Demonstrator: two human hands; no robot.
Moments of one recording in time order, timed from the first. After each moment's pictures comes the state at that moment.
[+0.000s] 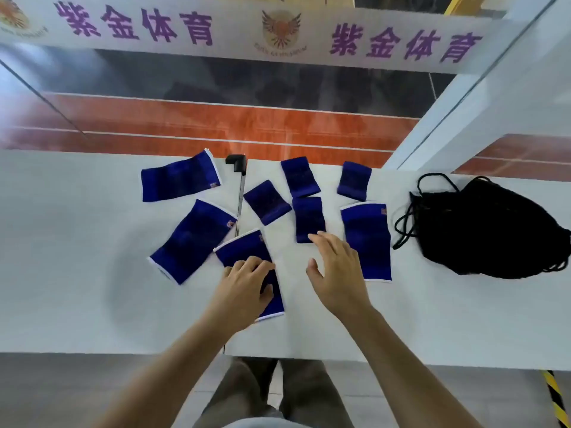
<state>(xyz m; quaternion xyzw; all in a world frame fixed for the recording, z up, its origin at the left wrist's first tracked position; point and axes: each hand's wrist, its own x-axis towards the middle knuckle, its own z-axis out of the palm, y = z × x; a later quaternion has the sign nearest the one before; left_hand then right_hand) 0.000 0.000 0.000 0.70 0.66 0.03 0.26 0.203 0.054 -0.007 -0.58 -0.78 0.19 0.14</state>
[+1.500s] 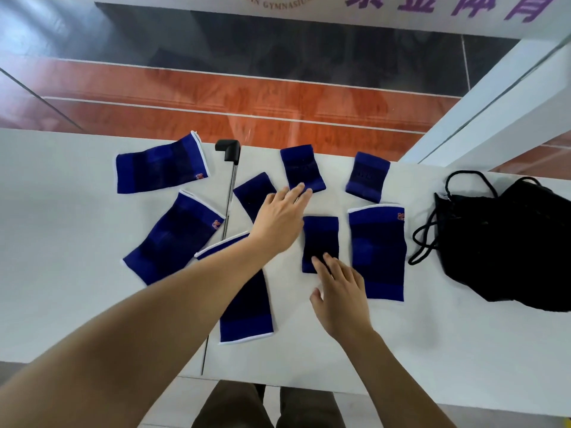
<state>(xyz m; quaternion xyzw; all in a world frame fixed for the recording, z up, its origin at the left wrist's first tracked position) 0.042 0.179 -0.088 0.75 0.65 0.01 0.16 0.228 0.074 -0.105 -0.59 -0.78 0.20 -0.06</state>
